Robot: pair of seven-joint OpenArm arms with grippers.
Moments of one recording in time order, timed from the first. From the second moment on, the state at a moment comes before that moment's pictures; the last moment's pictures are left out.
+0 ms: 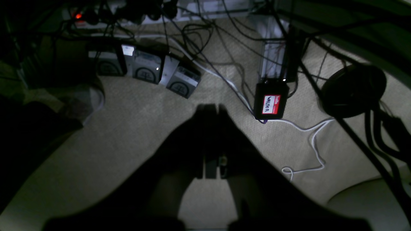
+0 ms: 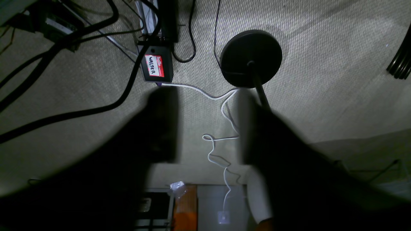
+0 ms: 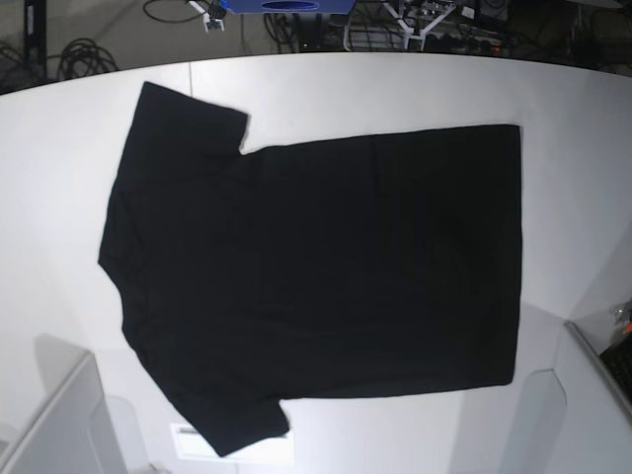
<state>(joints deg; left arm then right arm) 6.9 -3.2 1.7 6.3 0.7 0.4 -1.1 -10.3 1.2 -0.4 7.5 -2.0 0.8 -1.0</state>
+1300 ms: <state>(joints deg) 12.8 -4.4 1.4 14.6 0.6 0.3 -0.4 -10.0 0.9 -0.7 7.8 -2.2 0.8 -9.6</state>
